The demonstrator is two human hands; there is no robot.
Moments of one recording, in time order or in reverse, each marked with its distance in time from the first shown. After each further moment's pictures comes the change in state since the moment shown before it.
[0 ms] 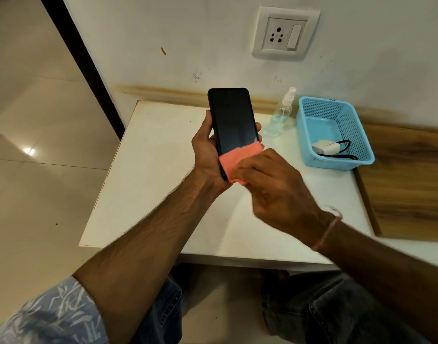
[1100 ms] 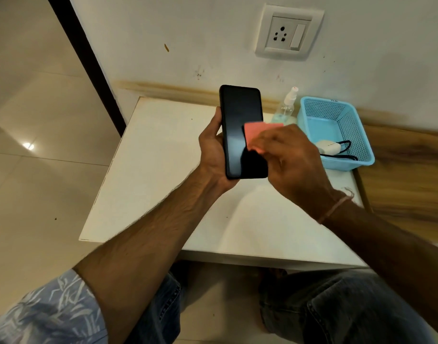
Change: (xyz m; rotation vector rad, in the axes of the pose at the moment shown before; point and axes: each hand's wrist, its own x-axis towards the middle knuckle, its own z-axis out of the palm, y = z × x) left_hand 0.004 0.000 0.000 0.023 0.018 -0.027; right_hand 0.020 0.030 -0.012 -0.047 0.072 0.077
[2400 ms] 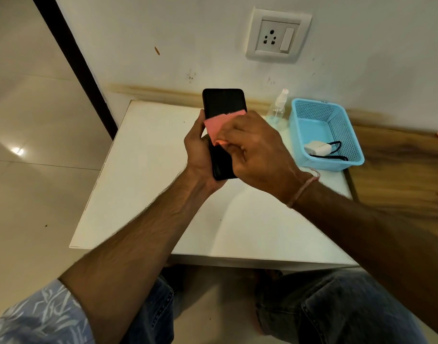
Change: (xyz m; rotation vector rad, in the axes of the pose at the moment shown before) left_hand 0.004 0.003 -0.014 -0.060 -0.058 0.035; right_hand 0.036 -0.021 0.012 0.033 -0.086 -0.035
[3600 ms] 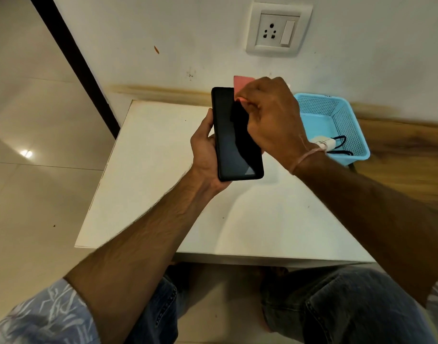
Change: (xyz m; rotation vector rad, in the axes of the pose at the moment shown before) left_hand 0.004 -0.008 0.002 0.014 0.006 -0.002; right_hand 0.030 0.037 -0.003 -0.094 0.068 0.286
